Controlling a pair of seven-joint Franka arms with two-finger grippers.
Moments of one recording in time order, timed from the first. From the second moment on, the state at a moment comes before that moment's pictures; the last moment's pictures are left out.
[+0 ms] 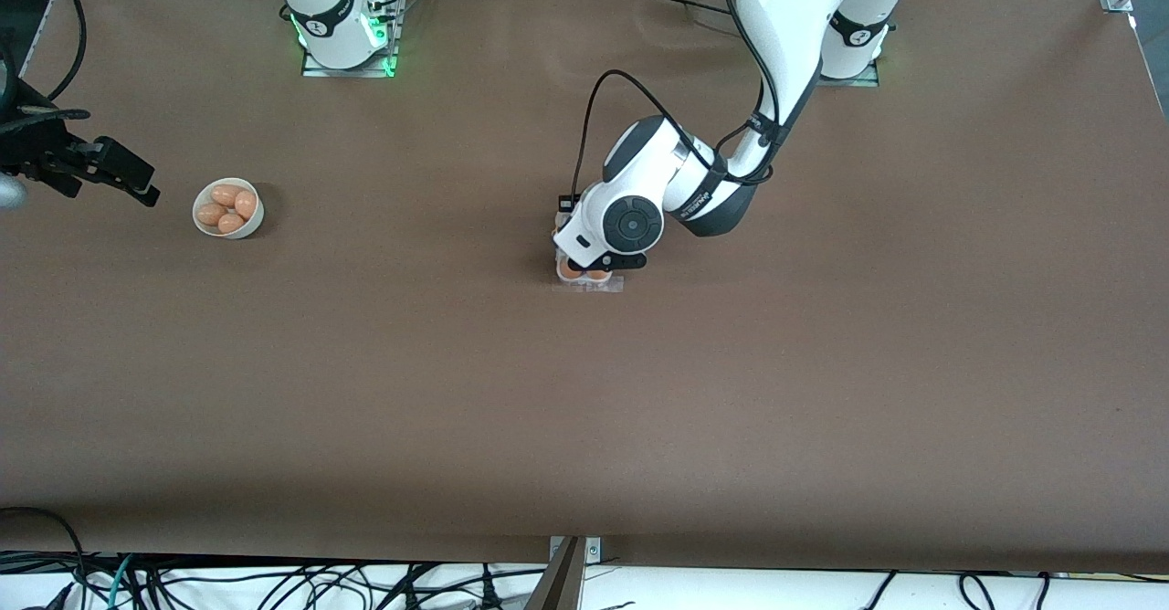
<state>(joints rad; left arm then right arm) -0.64 0.76 -0.08 -1.36 -0.44 1.81 -0.63 -0.01 -0.01 0.01 -1.66 -0.01 1.73 0.12</state>
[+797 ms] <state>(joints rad) -0.62 0.64 0.12 -1.21 -0.22 1.66 -0.61 -0.01 0.00 0.01 -1.66 0.00 1.73 0.12</state>
